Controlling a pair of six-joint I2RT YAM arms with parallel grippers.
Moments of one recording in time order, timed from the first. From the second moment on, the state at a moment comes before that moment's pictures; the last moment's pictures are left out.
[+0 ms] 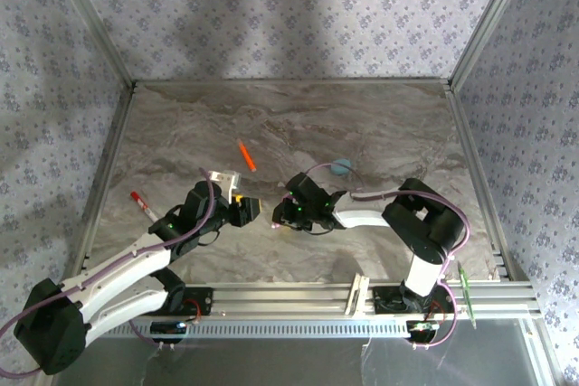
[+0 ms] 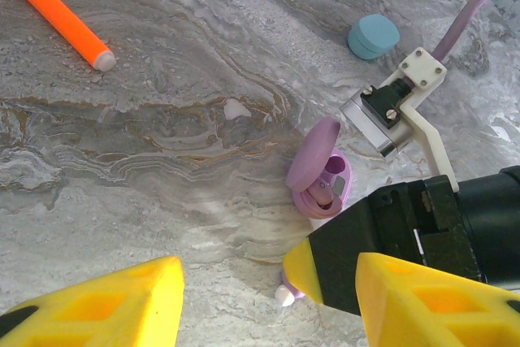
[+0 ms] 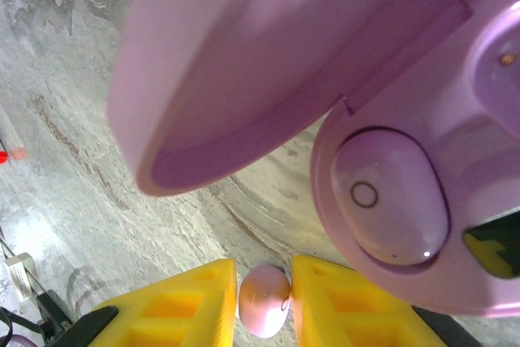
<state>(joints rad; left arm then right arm) -0.69 0.88 0.42 -0.11 0.06 -0.53 0.91 1.75 0.81 0.06 -0.25 1.09</state>
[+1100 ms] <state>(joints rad) -0.69 0.88 0.42 -0.11 0.06 -0.53 0.94 1.78 0.90 -0.05 -0.20 1.06</state>
